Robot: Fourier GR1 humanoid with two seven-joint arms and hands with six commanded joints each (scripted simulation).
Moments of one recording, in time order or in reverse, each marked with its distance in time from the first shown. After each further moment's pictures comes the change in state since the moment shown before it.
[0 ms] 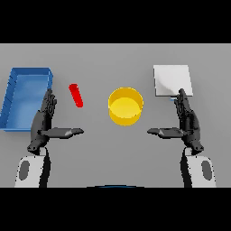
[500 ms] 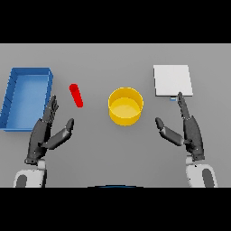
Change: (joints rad) left arm 0.148 0.056 -0.128 -0.213 -0.136 -0.020 -0.020; right arm 0.092 -0.086 0.107 -0.102 0.256 -0.057 -0.127
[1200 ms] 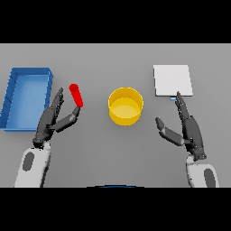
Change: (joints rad) left arm -0.236 0.015 0.067 0.322 -0.006 -0.011 0.077; right arm -0.001 0.002 -0.005 -0.017 -0.075 0.065 0.015
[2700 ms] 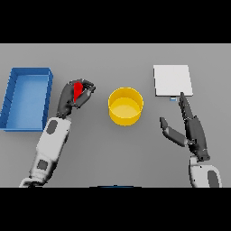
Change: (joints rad) left arm -0.455 -0.074 0.120 0.629 -0.065 0.176 -0.280; right arm 0.015 -0.010 -0.016 -0.028 -0.023 0.009 0.028
